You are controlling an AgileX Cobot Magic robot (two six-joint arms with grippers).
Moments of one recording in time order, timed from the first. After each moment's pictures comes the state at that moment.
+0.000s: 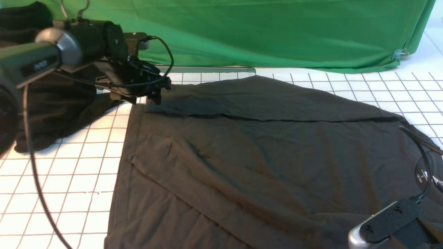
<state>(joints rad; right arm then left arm) 0.80 1.09 -0.55 -0.08 0.90 0.38 -0.16 2.22 -1.80 0.00 0.68 -0.12</state>
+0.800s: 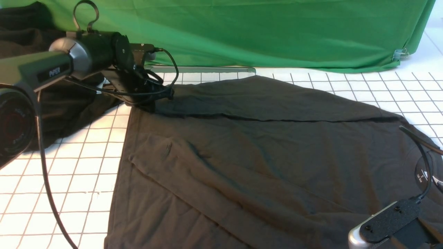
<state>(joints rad) 0.80 1.09 -0.55 -0.08 0.90 0.38 -0.16 2.25 -1.81 -0.01 0.68 -0.04</state>
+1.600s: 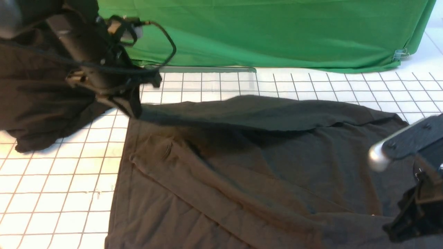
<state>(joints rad) 0.63 1.09 -0.78 -0.35 0.91 0.36 -0.21 1.80 -1.59 -0.11 1.19 -0.02</state>
